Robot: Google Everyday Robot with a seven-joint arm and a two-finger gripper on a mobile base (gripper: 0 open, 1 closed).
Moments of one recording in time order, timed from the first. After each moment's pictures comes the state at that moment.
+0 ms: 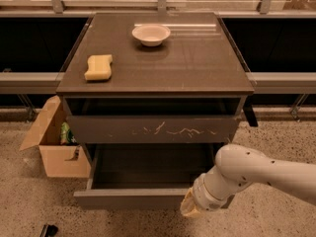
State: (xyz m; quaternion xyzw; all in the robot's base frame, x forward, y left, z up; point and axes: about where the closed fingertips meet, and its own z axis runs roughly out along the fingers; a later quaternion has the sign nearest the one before) arm 0.381 -0.103 0.540 -0.69 0.68 0.20 0.13
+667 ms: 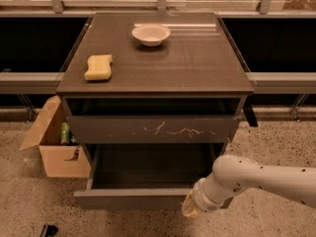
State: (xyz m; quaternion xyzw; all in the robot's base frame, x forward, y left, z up) arm 0.402 -0.114 0.477 -0.70 0.68 0.18 0.14
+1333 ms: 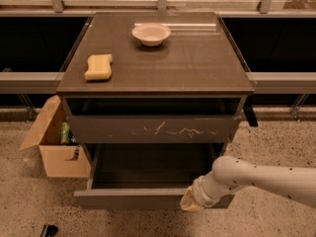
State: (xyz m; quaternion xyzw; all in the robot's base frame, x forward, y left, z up) arm 0.443 -0.121 0.425 -0.69 0.68 0.17 0.17
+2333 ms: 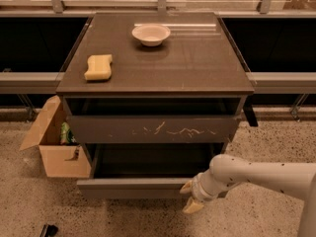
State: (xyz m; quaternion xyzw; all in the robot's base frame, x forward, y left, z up) arm 0.464 -0.123 0.408 -0.69 0.69 0.16 0.17
